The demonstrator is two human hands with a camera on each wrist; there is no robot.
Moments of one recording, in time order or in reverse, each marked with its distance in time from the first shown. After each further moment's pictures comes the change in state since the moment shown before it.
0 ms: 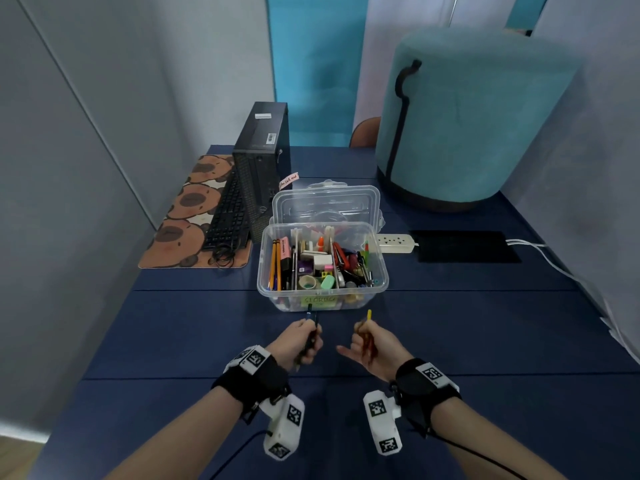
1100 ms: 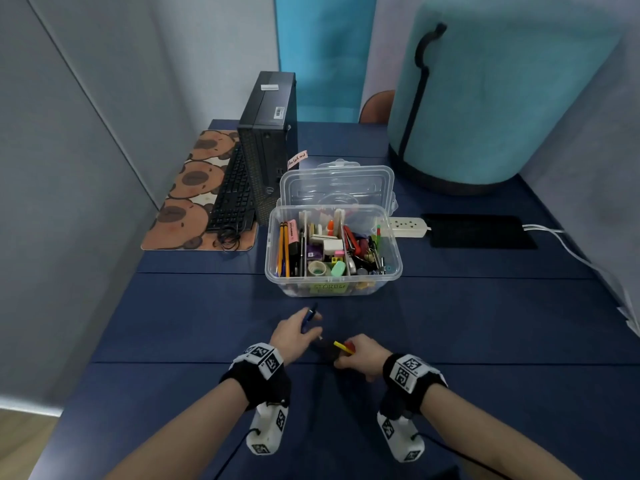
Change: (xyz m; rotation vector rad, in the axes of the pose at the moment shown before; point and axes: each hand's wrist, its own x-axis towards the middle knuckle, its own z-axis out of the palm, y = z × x) left_hand 0.026 -0.037 -0.039 0.746 0.139 0.286; right_hand 0.031 0.032 -0.001 -1.540 -0.064 0.030
